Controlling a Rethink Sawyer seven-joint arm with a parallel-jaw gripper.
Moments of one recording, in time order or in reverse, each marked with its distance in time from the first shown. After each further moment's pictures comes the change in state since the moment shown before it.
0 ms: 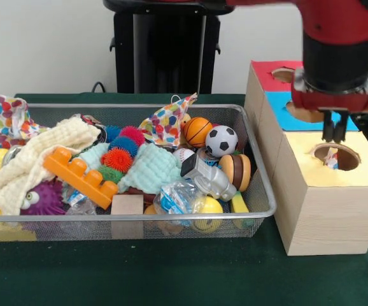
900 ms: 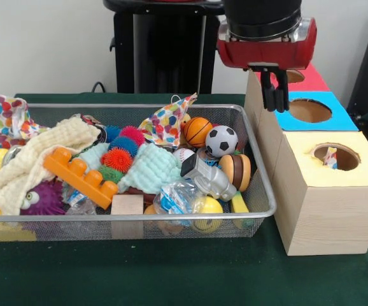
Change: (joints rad) arm -0.132 -0.123 0.011 0.084 -0.006 -0.005 0.000
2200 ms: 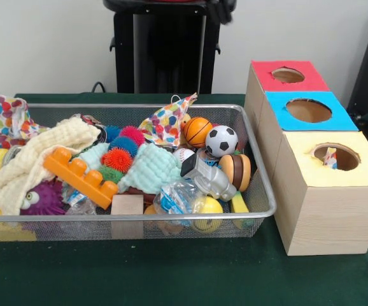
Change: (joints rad) arm -0.234 -0.369 0.102 0.492 -0.015 -0.026 -0.025
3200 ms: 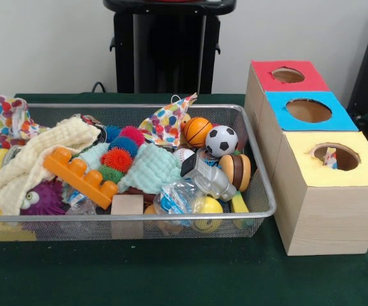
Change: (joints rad) arm -0.048 -0.185 0.020 0.127 -0.195 0.027 -0.001
